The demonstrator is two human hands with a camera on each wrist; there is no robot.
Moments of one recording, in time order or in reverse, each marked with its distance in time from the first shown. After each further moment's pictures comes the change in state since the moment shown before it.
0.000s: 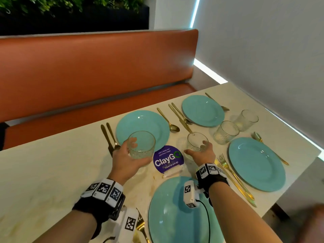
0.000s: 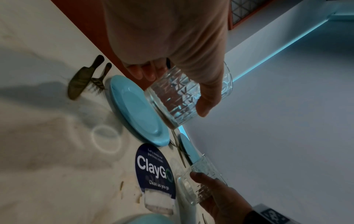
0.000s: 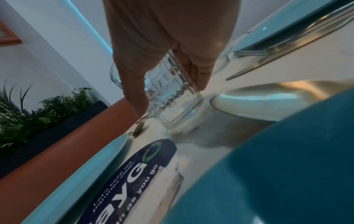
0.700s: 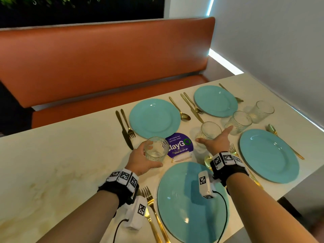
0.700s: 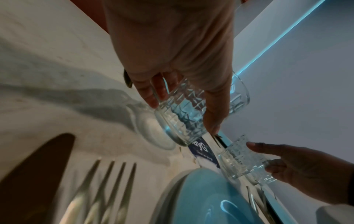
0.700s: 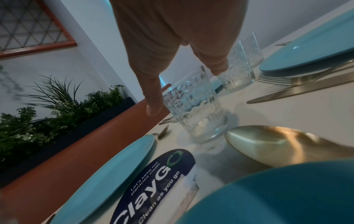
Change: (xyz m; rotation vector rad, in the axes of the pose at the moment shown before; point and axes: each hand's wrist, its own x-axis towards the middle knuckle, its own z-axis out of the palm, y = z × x) left_hand -0.031 -0.028 0.011 0.101 -0.178 -0.072; right_hand -0.020 -0.012 -0.025 -0.038 -0.035 -0.081
